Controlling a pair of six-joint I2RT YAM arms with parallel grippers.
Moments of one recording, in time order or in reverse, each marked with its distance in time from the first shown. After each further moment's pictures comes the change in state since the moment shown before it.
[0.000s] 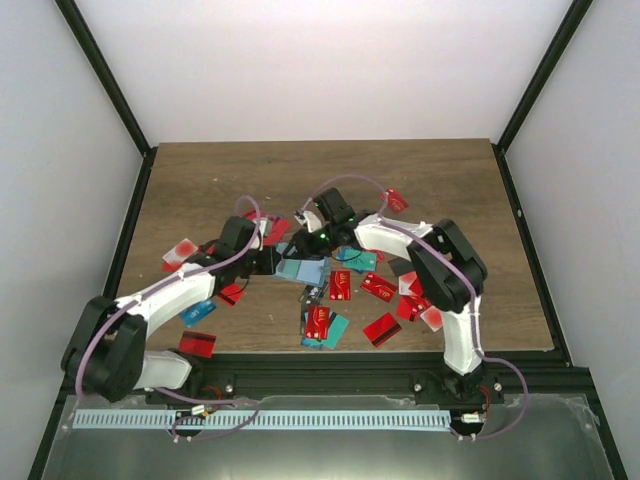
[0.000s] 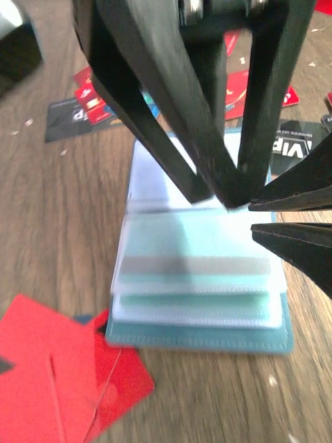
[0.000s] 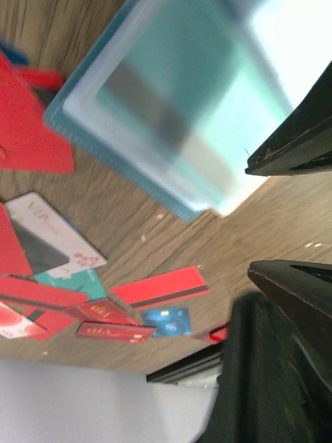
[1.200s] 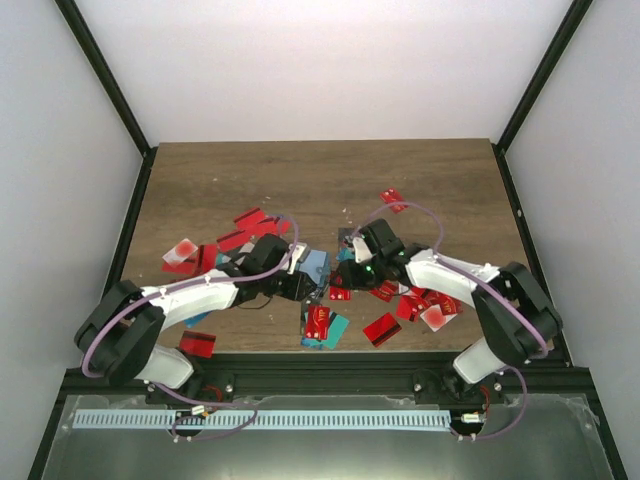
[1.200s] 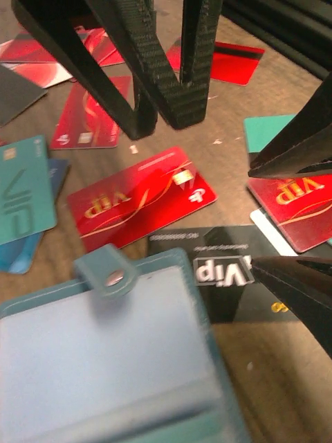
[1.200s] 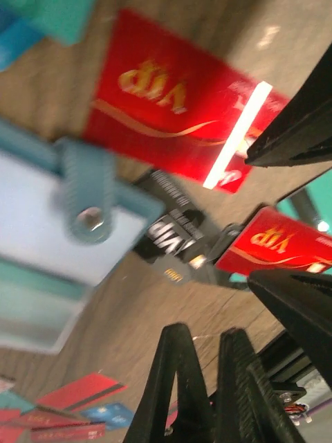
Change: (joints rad) left arm -0.217 0.149 0.007 0.083 0.161 0.043; right arm -0.066 -0.492 -0.521 -0.057 0.230 -0.012
